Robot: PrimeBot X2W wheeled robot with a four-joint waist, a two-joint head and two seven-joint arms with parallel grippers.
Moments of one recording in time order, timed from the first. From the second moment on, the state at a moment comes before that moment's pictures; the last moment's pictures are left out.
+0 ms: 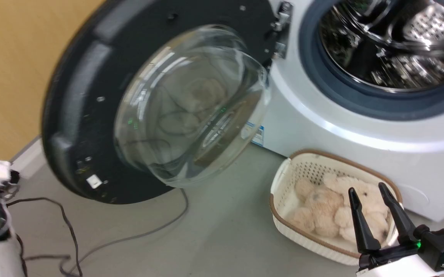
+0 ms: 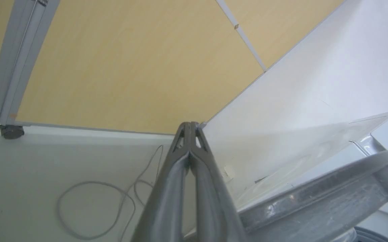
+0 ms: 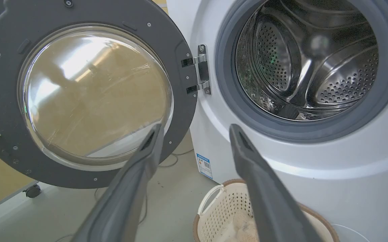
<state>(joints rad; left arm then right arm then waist) -0.42 0.22 0.40 0.27 -0.81 0.00 0.06 0.04 -0.12 0.08 0.00 0.22 0.13 -0.26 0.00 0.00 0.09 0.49</state>
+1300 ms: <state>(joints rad) -0.10 0.07 0.21 0.00 -1.35 0.00 1.02 0.04 -0.08 0.04 0.01 0.21 0.13 -0.26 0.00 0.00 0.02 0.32</state>
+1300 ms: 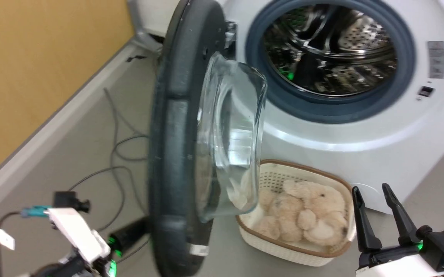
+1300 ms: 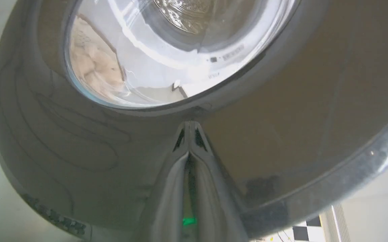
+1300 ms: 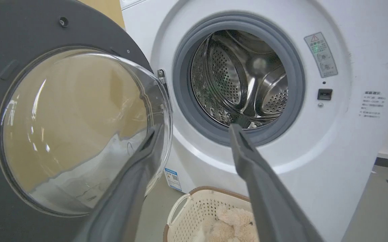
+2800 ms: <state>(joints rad) -0.56 0.05 -0.28 0.49 -1.66 -0.11 0.05 0.01 -0.06 0.06 0.00 0.22 0.13 -0.26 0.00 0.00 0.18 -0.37</state>
